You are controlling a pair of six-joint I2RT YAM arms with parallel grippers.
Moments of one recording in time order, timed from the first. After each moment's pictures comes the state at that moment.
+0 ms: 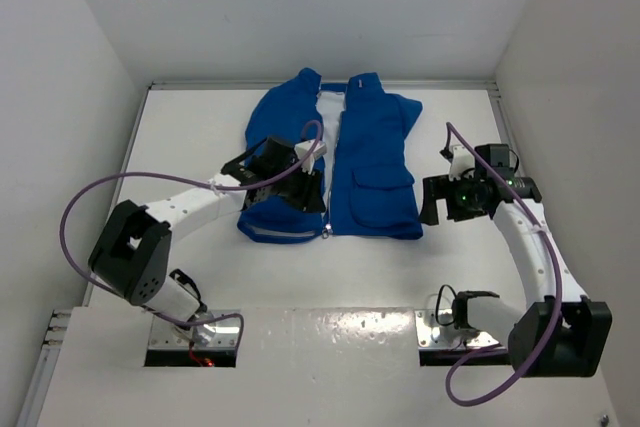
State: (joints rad) left arm -0.59 1.50 0.99 -0.26 0.40 -0.19; right arm -0.02 1.11 0.84 -0.83 -0.32 -0.16
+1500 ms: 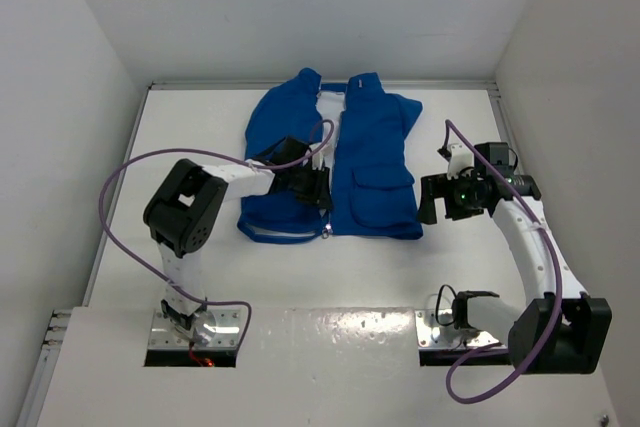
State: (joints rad) left arm -0.54 1.90 1.13 -0.11 0.46 -0.35; right arm -0.04 1.12 0.85 -0.84 -0.37 -0.17
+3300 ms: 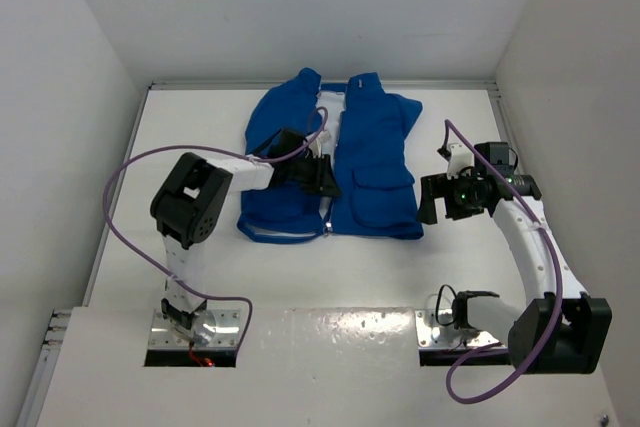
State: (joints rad) left arm -0.50 1.98 1.18 0.05 0.62 -0.48; right arm -0.04 1.12 0.85 -0.84 -0.37 -0.18
